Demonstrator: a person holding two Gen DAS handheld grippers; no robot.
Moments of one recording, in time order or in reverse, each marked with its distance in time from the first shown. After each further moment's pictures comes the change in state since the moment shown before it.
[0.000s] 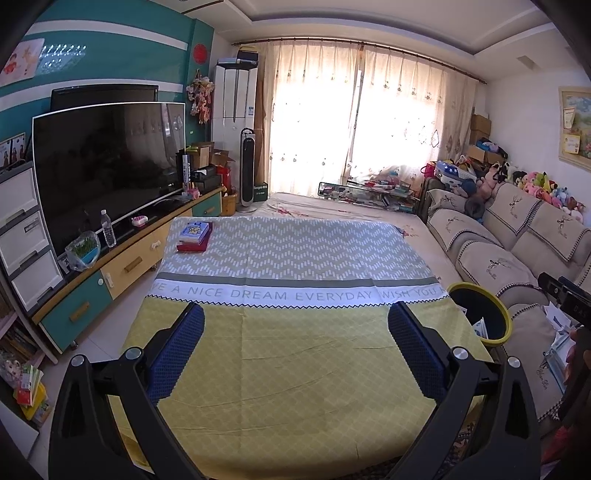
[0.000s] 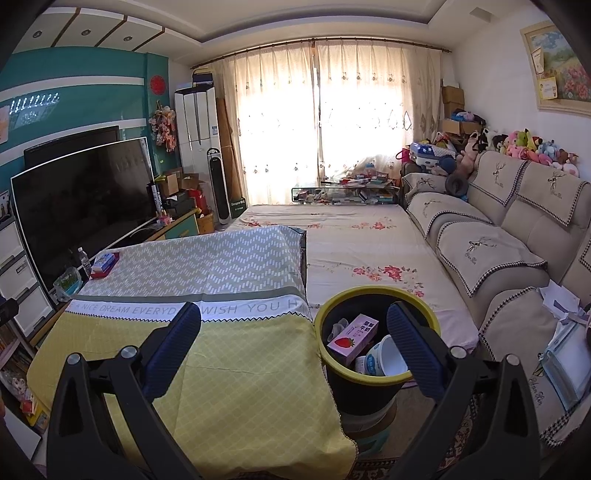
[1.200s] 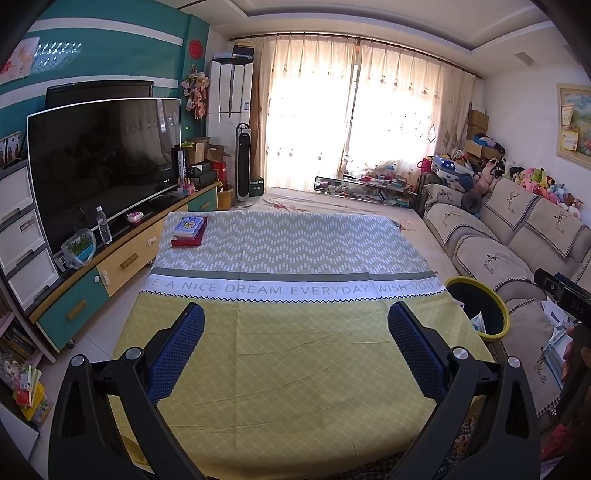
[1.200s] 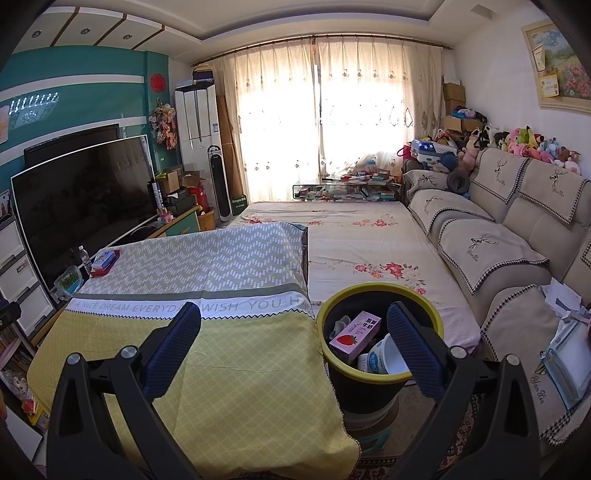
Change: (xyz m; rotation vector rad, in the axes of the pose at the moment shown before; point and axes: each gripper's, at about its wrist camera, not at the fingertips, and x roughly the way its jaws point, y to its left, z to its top) left arm 0.008 -0.005 -0.008 0.004 0.015 -0.015; right arm 0.006 0.004 -0.006 0.003 0.008 0.003
